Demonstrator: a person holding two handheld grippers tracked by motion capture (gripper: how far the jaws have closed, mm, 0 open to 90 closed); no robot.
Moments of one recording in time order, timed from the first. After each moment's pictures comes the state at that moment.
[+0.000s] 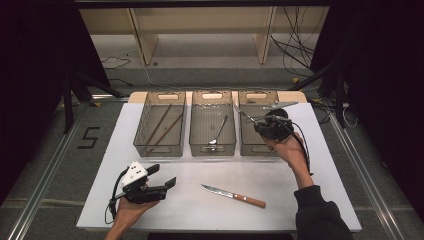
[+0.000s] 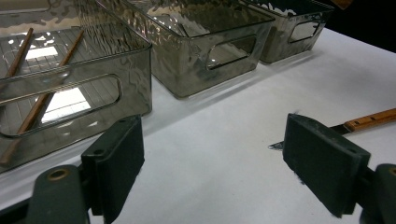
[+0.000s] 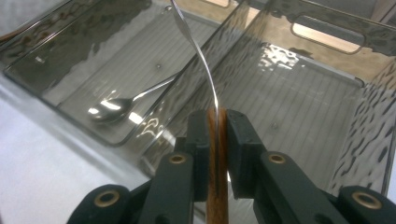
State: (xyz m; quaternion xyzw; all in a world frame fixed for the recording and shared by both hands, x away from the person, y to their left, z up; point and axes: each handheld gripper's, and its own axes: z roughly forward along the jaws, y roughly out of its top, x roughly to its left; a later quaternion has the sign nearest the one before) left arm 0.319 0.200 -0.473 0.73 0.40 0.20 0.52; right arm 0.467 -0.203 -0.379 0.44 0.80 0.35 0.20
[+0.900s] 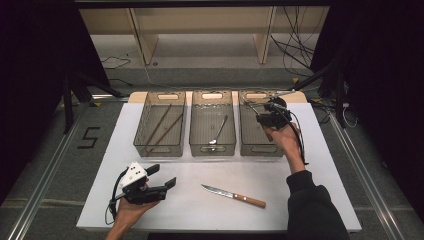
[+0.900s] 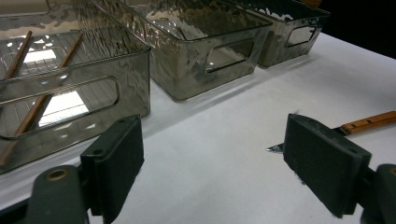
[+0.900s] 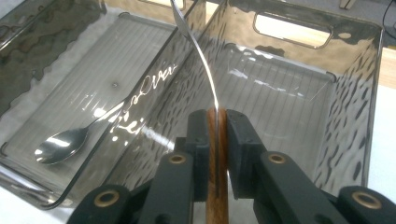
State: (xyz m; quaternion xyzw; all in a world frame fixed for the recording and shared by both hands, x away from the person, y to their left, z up) left arm 0.318 0.200 -0.474 0.72 0.40 0.20 0.53; right arm 0.510 -0.203 -0.384 0.50 0.78 0.33 0.20
